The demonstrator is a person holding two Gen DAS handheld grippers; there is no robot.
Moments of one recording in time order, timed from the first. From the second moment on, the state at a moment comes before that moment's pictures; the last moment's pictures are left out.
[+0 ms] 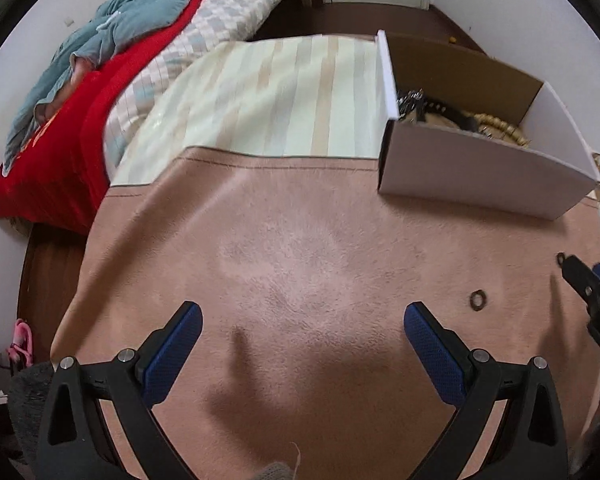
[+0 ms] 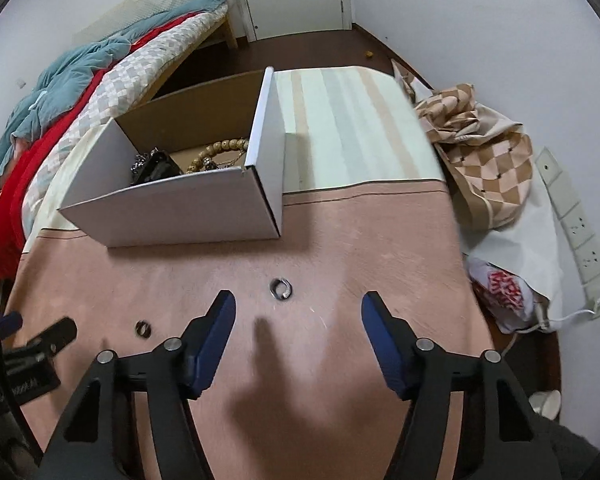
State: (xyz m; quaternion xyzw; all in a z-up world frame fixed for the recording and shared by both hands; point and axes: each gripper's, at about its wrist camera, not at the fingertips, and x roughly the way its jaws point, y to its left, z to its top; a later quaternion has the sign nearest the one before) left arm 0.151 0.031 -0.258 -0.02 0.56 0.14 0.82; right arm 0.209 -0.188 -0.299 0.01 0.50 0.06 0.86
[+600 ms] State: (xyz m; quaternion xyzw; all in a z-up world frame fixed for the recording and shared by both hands) left arm 0.155 -0.016 -0.260 -0.03 0.56 0.06 0.82; right arm 0.184 -0.202 -0.287 0.00 0.48 0.03 0.88
